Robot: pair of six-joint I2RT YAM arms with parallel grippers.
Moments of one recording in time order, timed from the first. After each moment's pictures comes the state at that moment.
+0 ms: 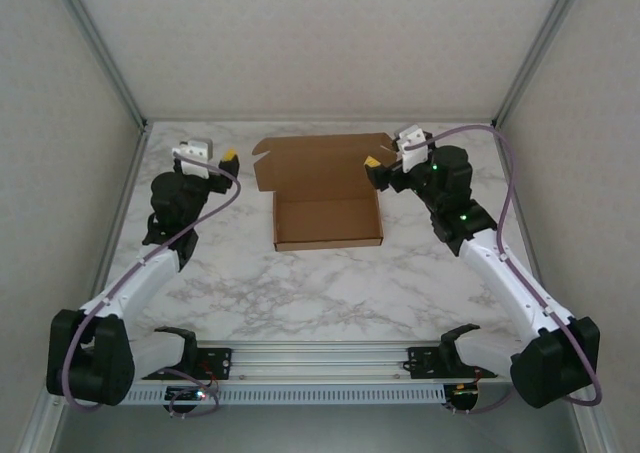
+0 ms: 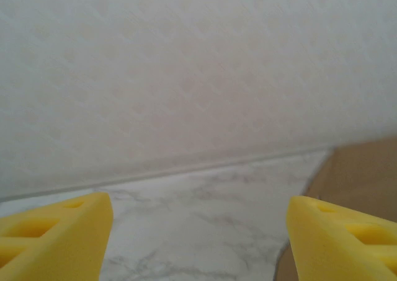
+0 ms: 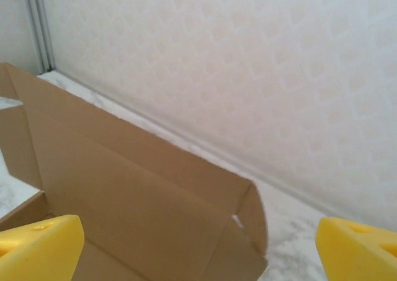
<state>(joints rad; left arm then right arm) -0.11 1.18 0.63 0.55 0.13 0.05 0.35 1.16 0.95 0.03 -0.17 -0.25</state>
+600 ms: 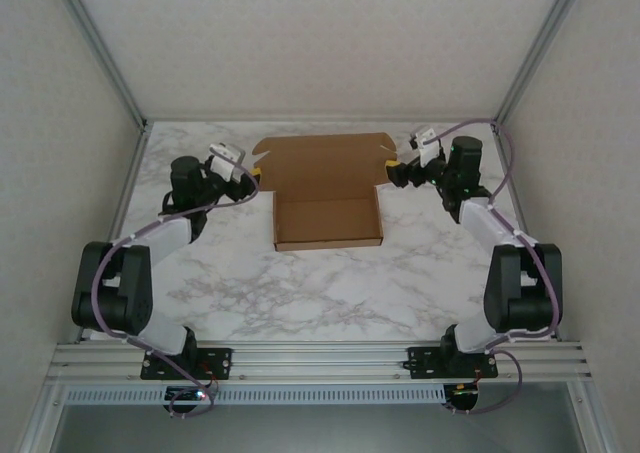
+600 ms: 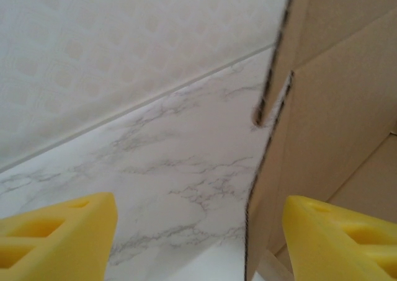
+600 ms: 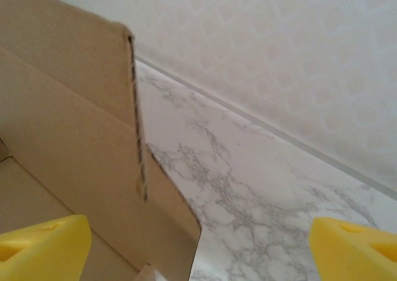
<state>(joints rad) -0.06 1.55 0.80 0.48 0.51 0.23 0.07 1.55 1.00 0.17 -0.58 -0.33</state>
